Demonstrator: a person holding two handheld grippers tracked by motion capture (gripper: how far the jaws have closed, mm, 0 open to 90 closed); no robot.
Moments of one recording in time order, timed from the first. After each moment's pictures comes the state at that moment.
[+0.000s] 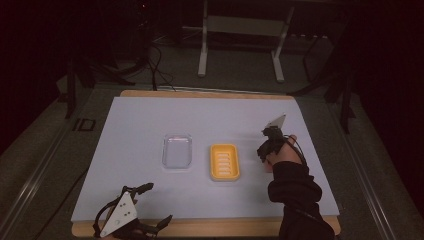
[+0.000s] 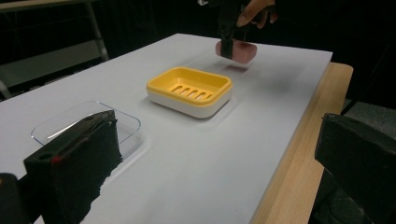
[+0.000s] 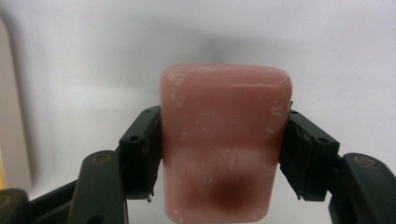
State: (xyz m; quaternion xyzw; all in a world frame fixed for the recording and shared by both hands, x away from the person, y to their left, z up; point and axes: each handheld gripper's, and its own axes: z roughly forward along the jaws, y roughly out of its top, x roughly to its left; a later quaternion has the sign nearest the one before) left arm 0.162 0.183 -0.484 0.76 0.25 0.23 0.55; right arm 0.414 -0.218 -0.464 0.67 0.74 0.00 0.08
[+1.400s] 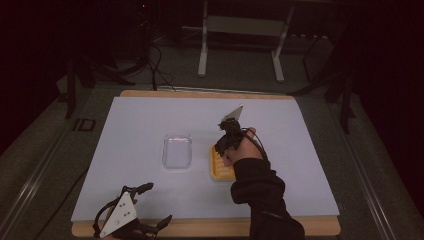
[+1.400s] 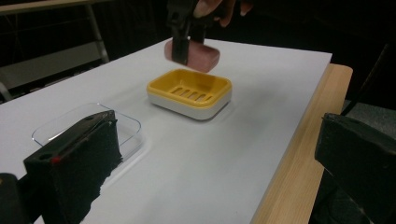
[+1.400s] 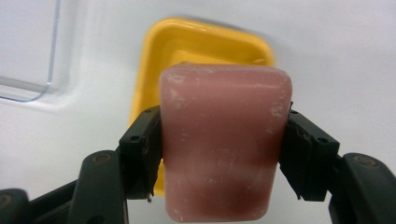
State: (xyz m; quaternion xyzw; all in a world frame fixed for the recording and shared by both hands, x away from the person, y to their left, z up) left arm 0.161 0.183 -0.483 0.76 0.25 0.23 0.56; right arm 0.397 -0.090 -0.429 0.60 0.80 0.07 0.06
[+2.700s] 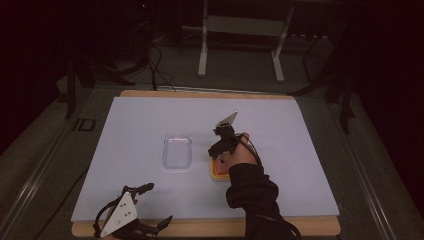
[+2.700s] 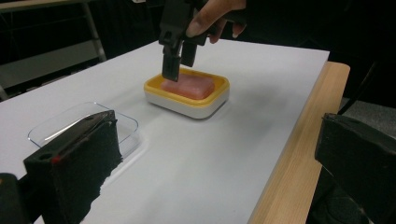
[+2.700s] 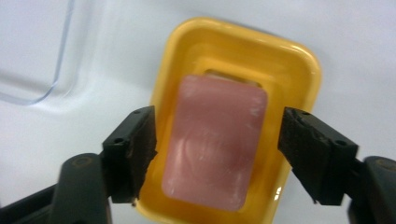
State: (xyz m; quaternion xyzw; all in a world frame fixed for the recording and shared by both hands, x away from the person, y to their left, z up) left arm 0.162 0.182 -0.483 0.76 0.24 0.23 0.55; right arm 0.397 -0.083 -0.453 0.56 0.82 0.10 0.05
